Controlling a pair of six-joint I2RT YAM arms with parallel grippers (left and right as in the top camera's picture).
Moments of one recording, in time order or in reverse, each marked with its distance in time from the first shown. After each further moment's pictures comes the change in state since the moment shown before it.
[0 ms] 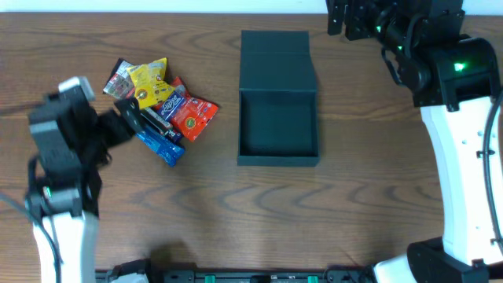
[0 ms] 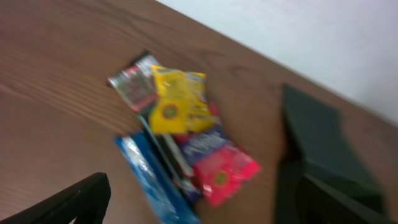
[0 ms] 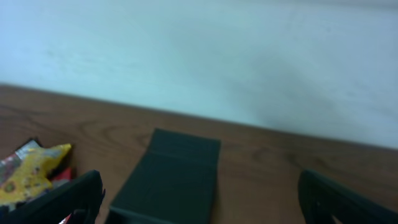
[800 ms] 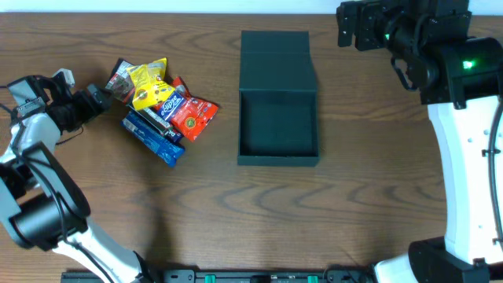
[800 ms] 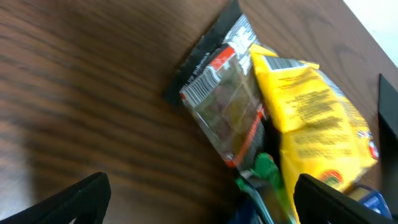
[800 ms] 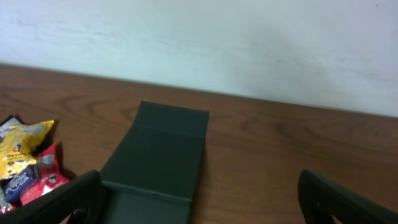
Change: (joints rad) left arm 0.315 0.904 0.196 0.328 0.417 0.167; right arm -0.034 0.000 0.000 -0.103 0.001 -0.006
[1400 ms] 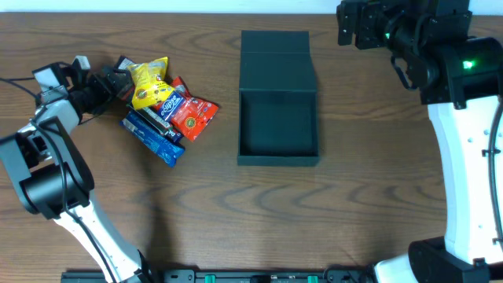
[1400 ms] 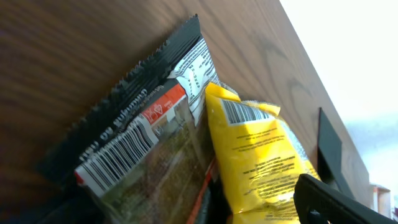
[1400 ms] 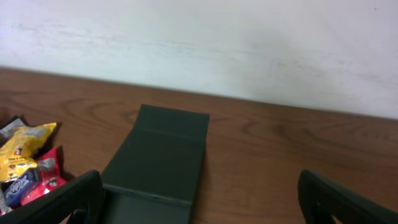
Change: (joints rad) left arm -0.098 0.197 0.108 0.229 0.134 -0.315; right arm 0.000 0.000 0.000 0.011 0.000 0.005
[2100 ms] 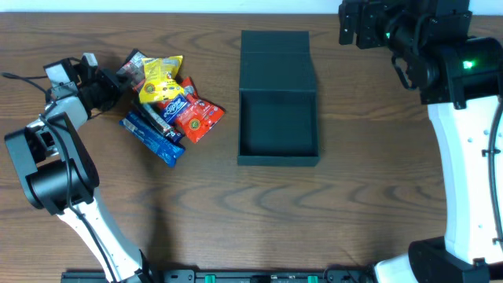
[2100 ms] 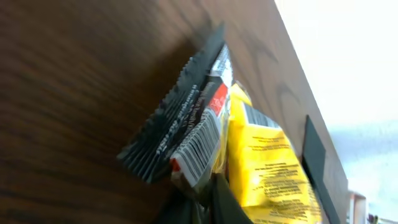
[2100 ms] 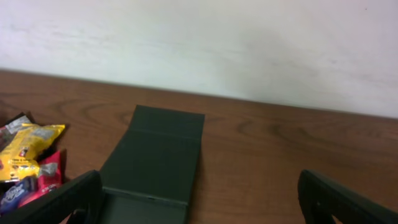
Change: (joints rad) left arm -0.042 0.018 0.020 0.031 0.002 -0.127; right arm 0.000 0.000 0.000 0.000 0.023 0.000
